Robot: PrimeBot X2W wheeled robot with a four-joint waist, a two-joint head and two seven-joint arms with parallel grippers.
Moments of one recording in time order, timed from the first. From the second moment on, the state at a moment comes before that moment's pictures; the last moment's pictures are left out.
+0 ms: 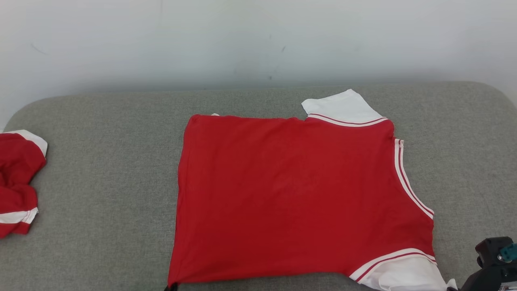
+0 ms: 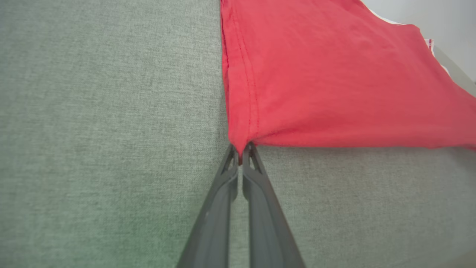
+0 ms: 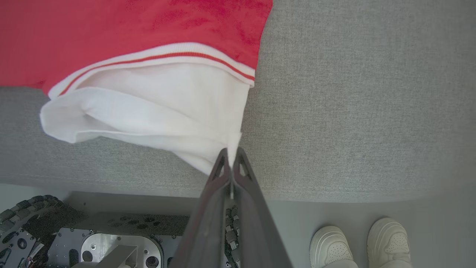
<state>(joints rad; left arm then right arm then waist) -0.05 0.35 -0.53 0.36 -0.74 0.03 -0.18 0.18 -0.27 -0.14 -0.26 0.32 0.13 1.08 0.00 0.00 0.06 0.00</state>
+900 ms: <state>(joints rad) -0.35 0.30 -0.52 0.40 -0.73 0.05 -0.10 -0.32 -0.39 0.06 0.07 0.23 0.13 0.45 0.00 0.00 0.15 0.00</state>
